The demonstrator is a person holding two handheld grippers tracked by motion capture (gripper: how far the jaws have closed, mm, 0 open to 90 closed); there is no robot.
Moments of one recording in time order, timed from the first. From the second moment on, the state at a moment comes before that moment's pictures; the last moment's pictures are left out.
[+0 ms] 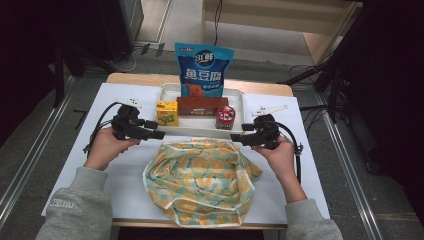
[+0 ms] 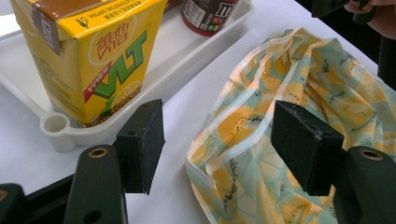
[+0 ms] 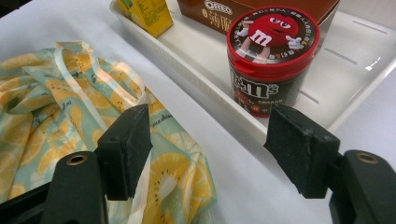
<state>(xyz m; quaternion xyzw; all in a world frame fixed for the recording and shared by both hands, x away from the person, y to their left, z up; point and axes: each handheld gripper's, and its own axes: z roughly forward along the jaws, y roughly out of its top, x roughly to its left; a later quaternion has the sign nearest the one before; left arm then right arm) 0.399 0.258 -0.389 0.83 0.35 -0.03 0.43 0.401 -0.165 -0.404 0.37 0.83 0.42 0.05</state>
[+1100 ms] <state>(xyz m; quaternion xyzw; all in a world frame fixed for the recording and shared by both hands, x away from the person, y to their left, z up) 0.388 0.266 -0.392 0.83 0.35 -0.02 0.43 0.372 -0.206 -0.413 0.36 0.82 0.44 0.06</state>
